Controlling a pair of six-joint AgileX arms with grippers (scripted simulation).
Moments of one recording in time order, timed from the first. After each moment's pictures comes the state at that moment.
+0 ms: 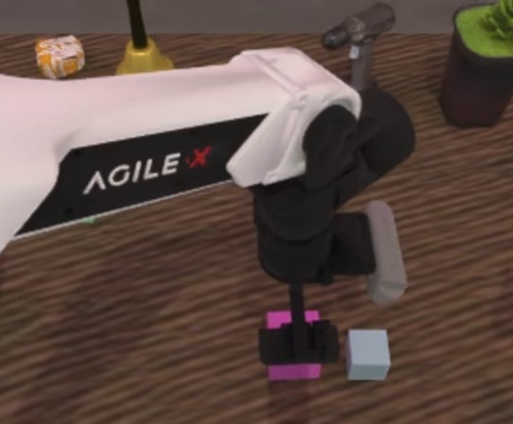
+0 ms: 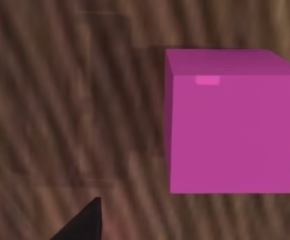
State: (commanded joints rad) left arm -0.90 1.99 1.58 -1.15 0.01 0.66; right arm 0.01 0.00 0.00 0.00 0.00 0.00
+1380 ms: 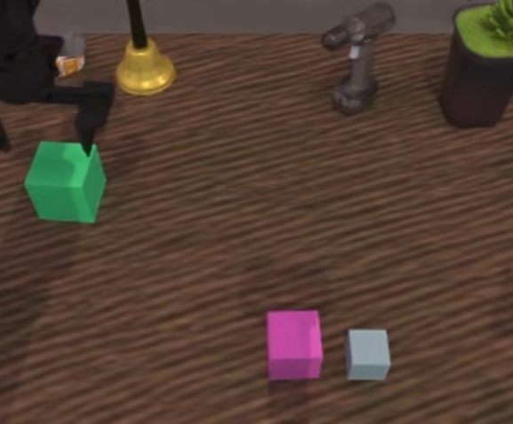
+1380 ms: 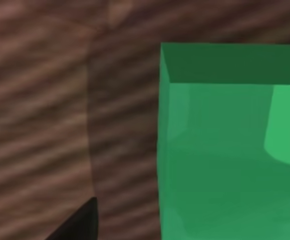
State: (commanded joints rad) left arm -0.11 2.28 2.01 -1.30 0.00 -0.01; right arm 0.01 0.00 0.00 0.00 0.00 0.00
